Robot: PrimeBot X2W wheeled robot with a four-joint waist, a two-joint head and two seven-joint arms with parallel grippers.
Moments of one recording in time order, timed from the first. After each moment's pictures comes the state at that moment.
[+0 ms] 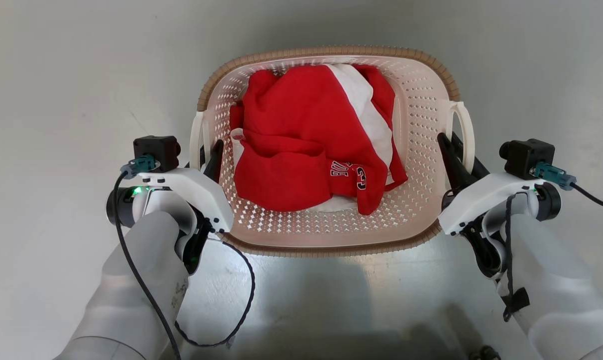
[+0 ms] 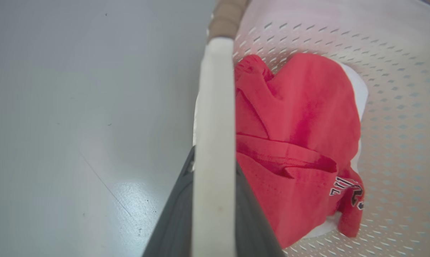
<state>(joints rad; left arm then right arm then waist) -0.82 0.07 -0.43 1.08 -0.60 -0.12 -0.26 -0.72 -0.20 0.48 0.85 0.68 0.12 -0.25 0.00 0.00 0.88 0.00</state>
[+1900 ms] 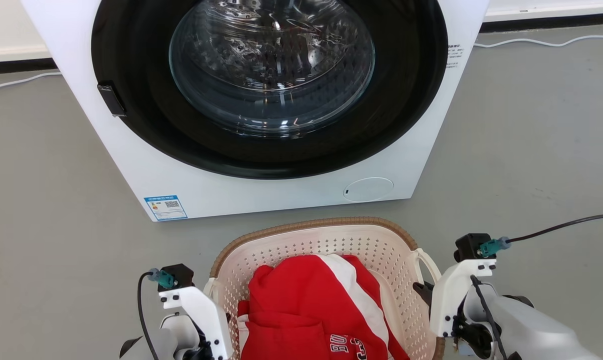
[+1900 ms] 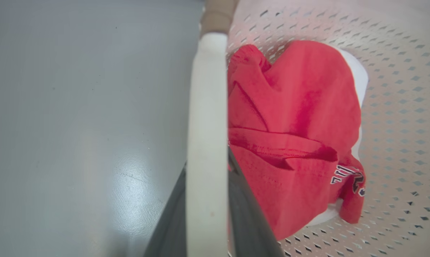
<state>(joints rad) -0.58 0.08 -0.75 1.24 -1.04 -0.12 0.12 -0.66 -0.24 1.14 1.02 1.32 0.12 0.12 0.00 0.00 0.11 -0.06</state>
